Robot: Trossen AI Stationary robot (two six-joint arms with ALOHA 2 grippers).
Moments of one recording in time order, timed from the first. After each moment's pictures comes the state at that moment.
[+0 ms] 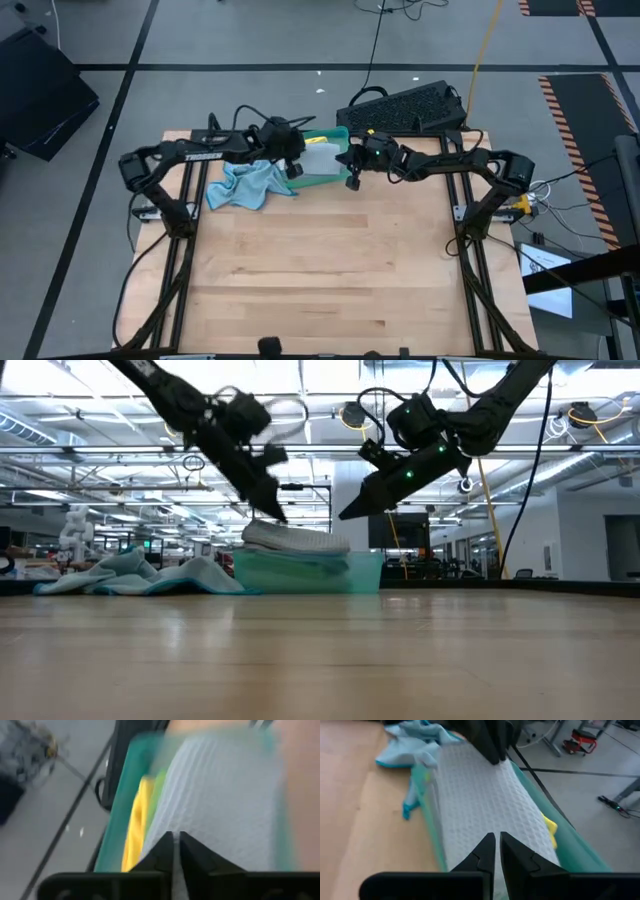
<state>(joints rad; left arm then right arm) 0.54 1.62 1.02 -0.09 -0.03 0.34 -0.46 1.64 0.81 0.39 -0.08 -0.29</state>
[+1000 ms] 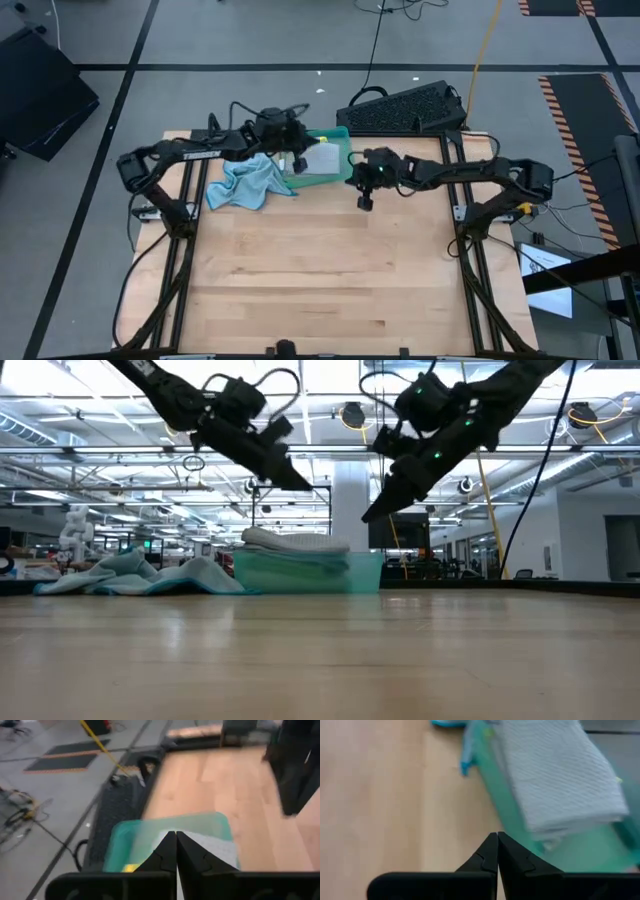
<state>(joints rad) 0.56 1.61 1.03 0.15 0.22 0.34 -0.33 1.47 0.78 0.04 -0.08 -0.20</state>
